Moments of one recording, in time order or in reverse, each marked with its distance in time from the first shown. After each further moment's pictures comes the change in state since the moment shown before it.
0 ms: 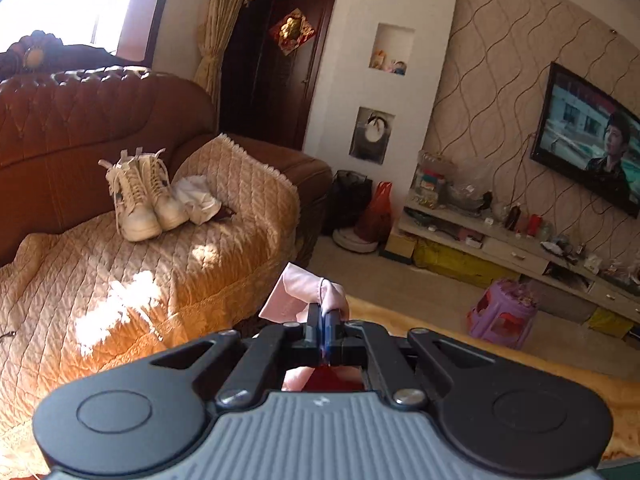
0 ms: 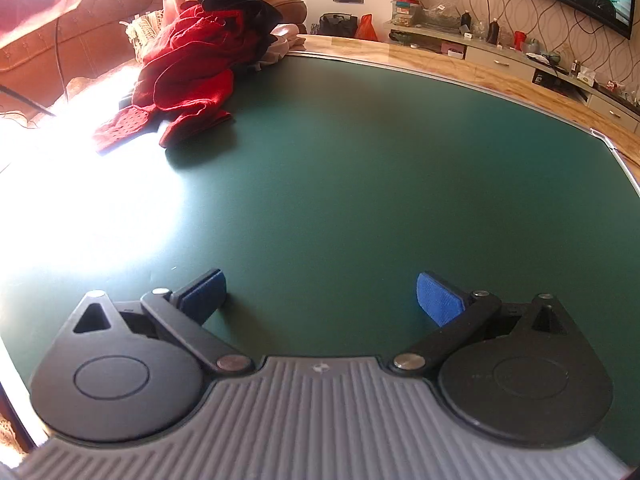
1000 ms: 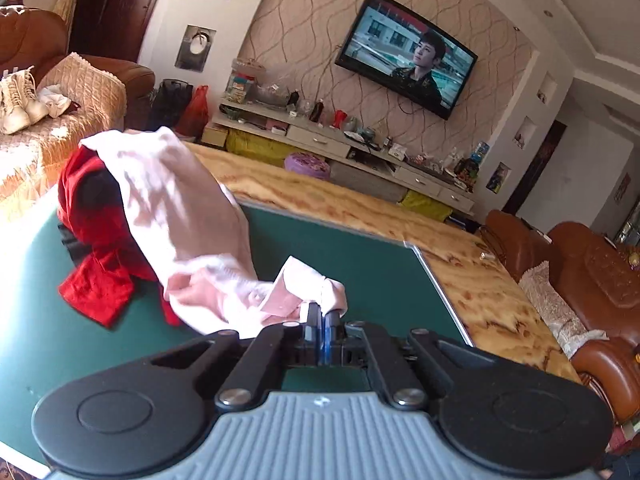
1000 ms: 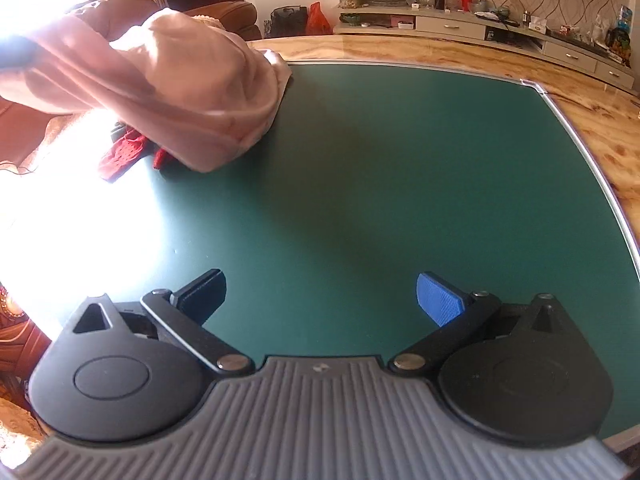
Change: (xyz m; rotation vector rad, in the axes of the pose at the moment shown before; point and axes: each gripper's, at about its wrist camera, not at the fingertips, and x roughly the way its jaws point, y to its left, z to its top) left arm -0.321 -0.097 -0.218 0.072 0.263 -0.480; right arm -0.096 -0.034 -0.015 0.200 0.044 -0.029
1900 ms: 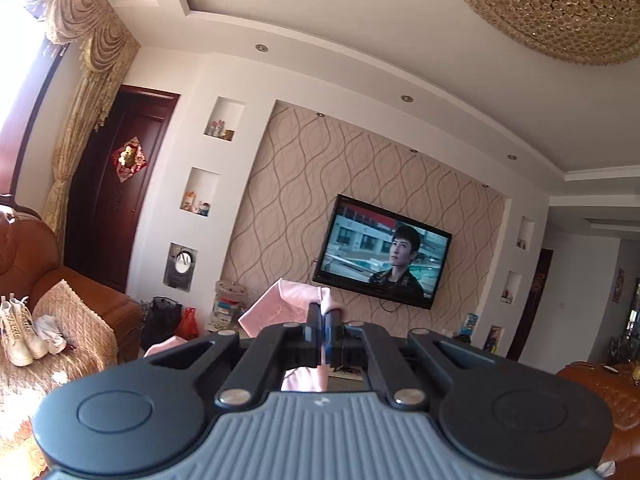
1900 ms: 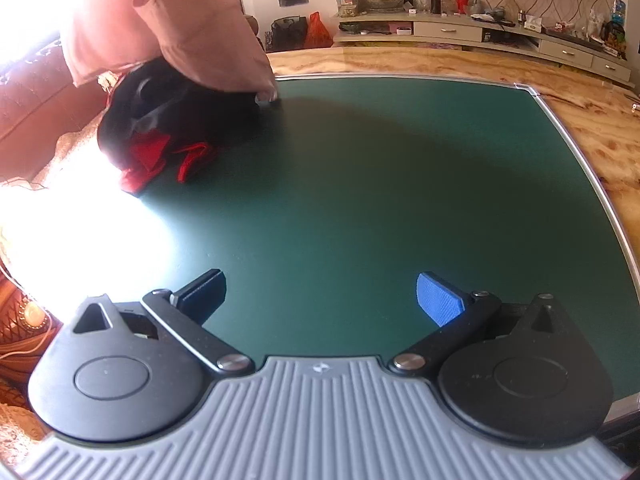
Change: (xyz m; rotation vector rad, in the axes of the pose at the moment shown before) left arm -0.165 -0.213 0.348 0.133 -0.504 -0.001; right arm -0.035 0.006 0.000 0.033 -0.035 0.056
